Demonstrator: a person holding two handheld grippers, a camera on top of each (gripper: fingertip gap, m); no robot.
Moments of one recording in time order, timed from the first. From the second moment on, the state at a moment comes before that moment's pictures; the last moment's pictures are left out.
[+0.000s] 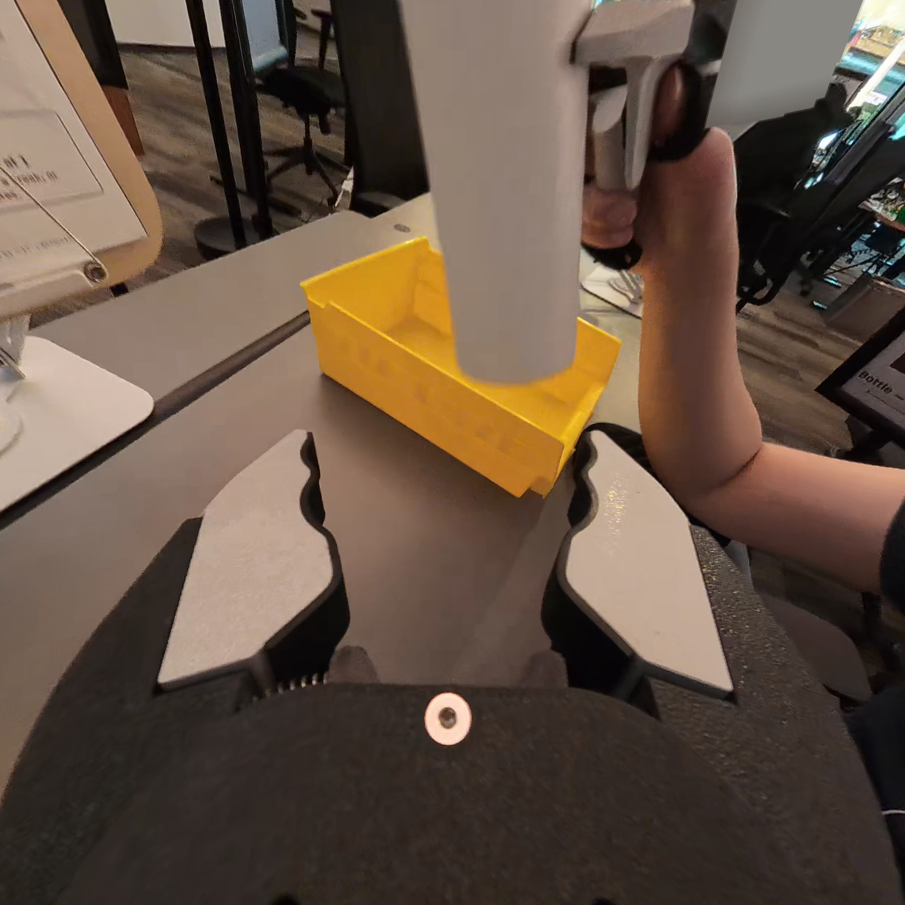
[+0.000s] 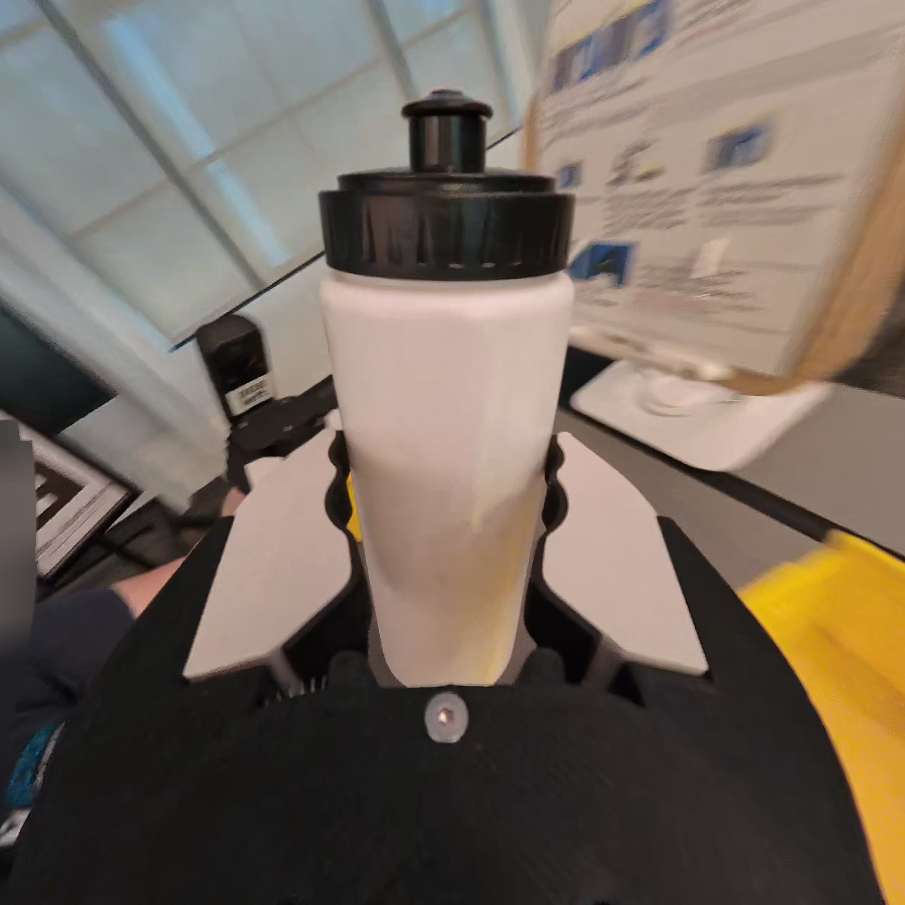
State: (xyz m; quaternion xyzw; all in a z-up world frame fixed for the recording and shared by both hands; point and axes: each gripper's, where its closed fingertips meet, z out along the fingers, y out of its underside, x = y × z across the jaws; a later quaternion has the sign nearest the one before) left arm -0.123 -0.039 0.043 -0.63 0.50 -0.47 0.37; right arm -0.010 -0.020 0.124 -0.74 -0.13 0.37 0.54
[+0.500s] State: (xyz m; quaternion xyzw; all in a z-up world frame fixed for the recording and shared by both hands) left arm -0.127 -0.049 0.034 -0.64 0.52 -0.45 0.33; right arm 0.135 -0.030 -0.033 -0.94 0.07 0.21 0.27
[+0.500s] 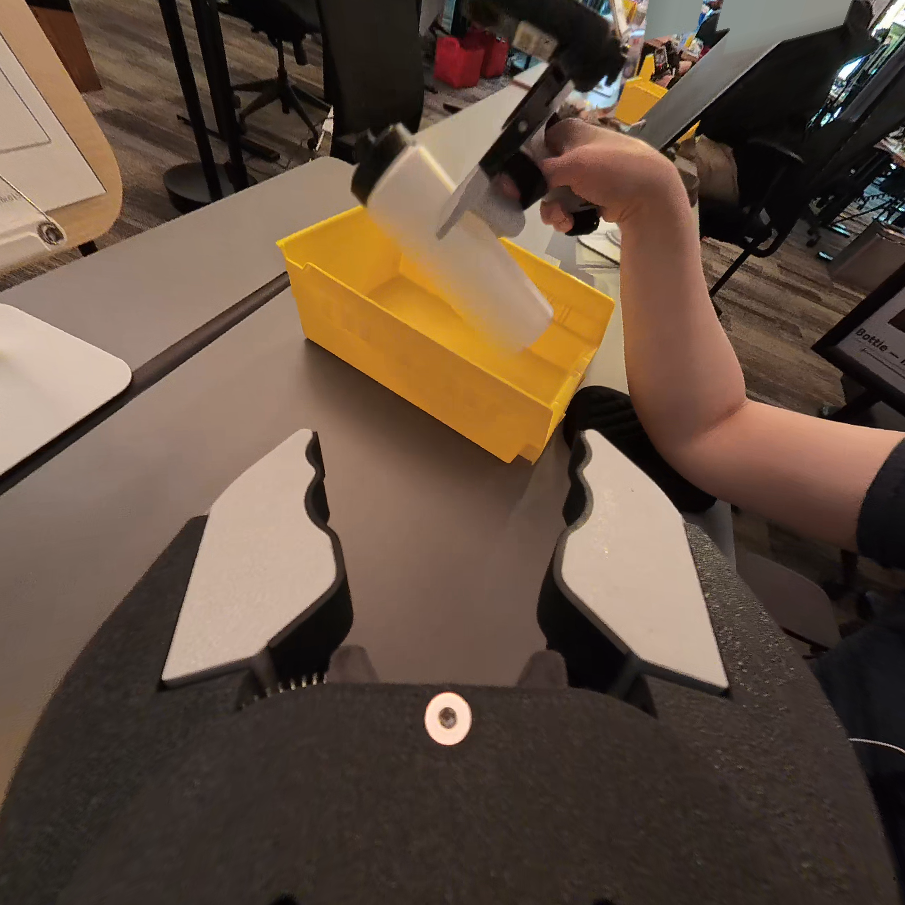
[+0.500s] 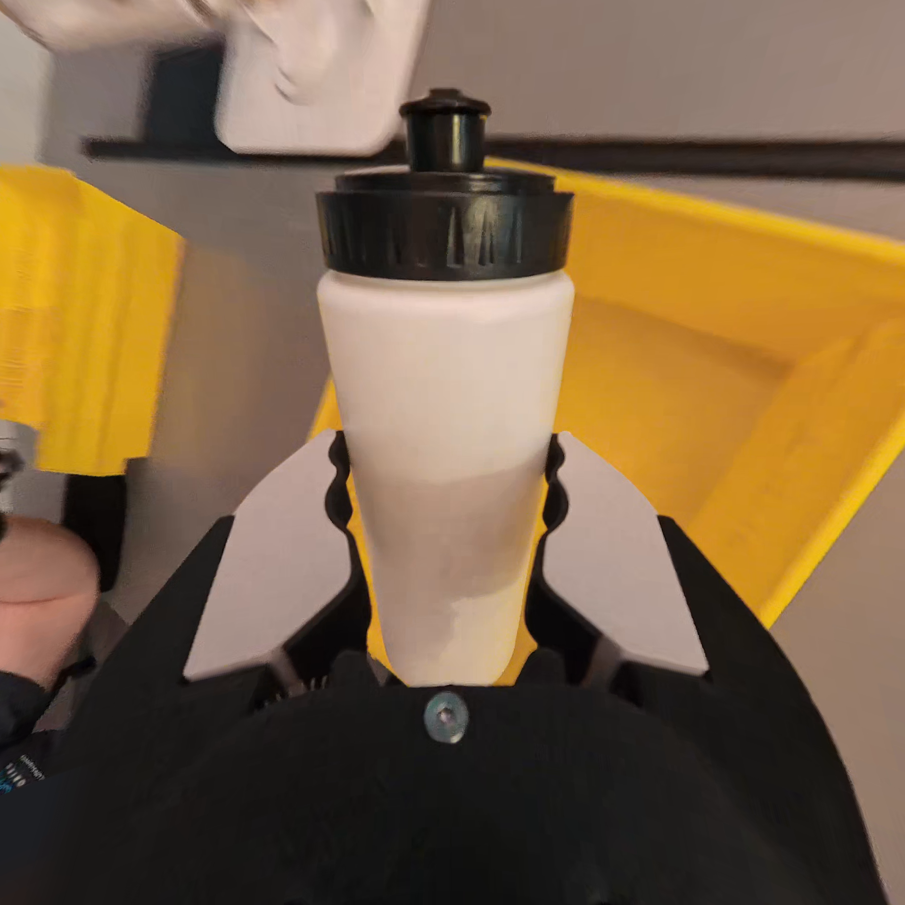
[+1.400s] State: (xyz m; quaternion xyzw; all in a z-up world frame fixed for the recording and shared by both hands) left arm -0.313 0.083 0.054 -0.83 0.33 -0.22 0.40; right arm 0.183 -0.043 -0.026 -0.96 0.10 0.01 0.27
